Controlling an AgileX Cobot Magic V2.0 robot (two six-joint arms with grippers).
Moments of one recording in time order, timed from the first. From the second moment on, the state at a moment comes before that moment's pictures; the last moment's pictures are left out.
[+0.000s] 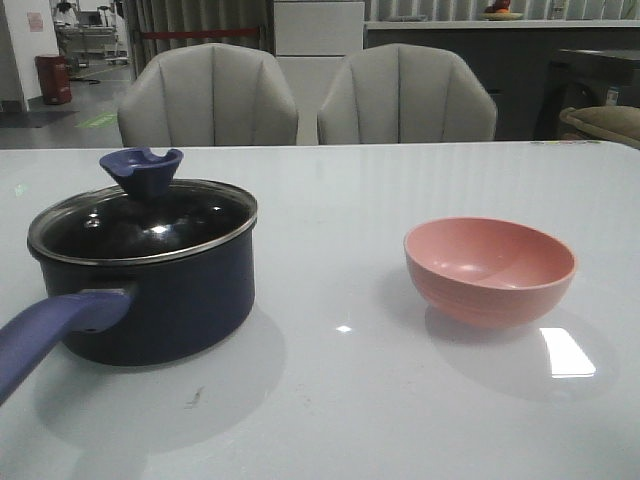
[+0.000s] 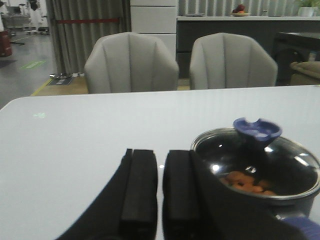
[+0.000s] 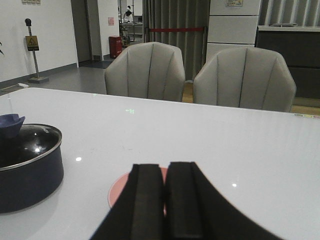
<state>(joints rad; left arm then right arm) -0.12 0.07 -0.05 -0.03 0.08 -0.01 0.33 0.09 -0.11 0.31 0.04 -0.25</state>
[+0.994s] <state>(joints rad) -0.02 0.00 0.00 -0.03 0.03 -0.01 0.33 0.09 -0.11 0.31 0.04 -0.25</state>
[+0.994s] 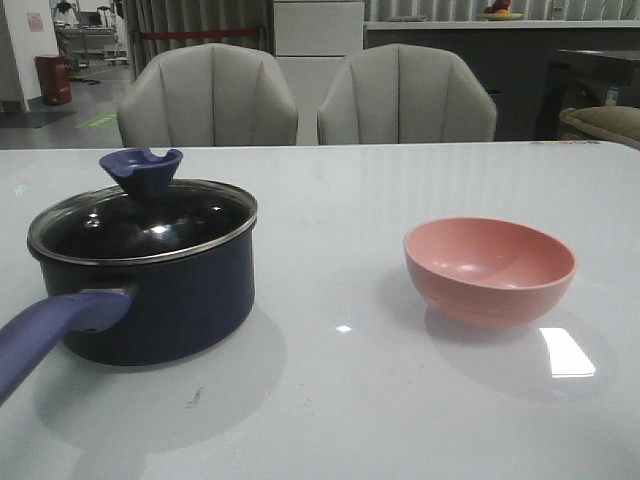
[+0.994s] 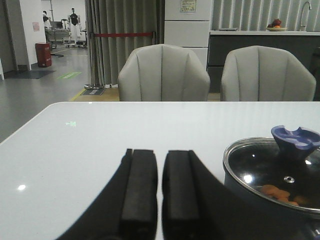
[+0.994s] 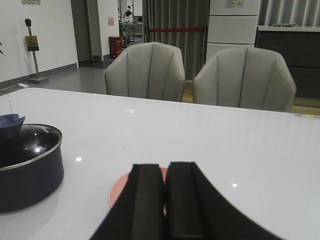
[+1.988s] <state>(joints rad) -0.02 0.00 0.00 -0.03 0.03 -0.01 0.17 -0.01 0.03 -0.07 -0.01 0.09</state>
